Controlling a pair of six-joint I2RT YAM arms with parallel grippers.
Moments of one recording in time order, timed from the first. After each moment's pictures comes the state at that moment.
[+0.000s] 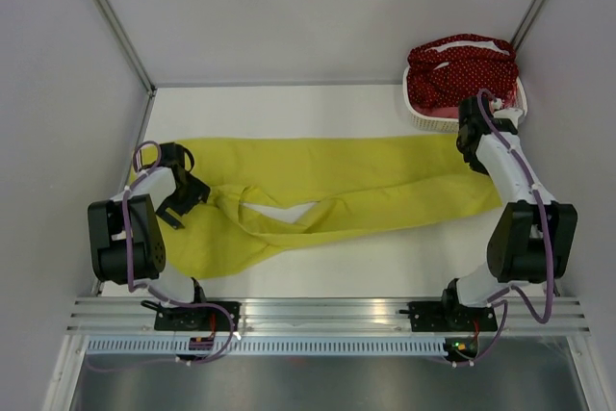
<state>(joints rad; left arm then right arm) 0.16 1.56 0.86 -0.61 -0.23 -0.79 -0.06 1.57 1.26 -0.91 0.76 0.44</state>
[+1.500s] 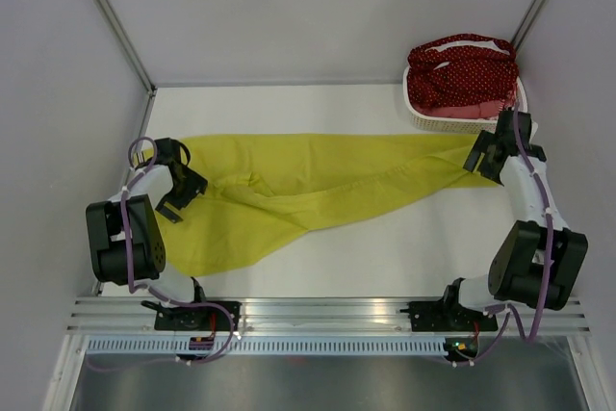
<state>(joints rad) 0.18 1.57 0.90 -0.58 -0.22 -0.79 -0.27 1.42 1.12 -0.64 0.24 0.24</state>
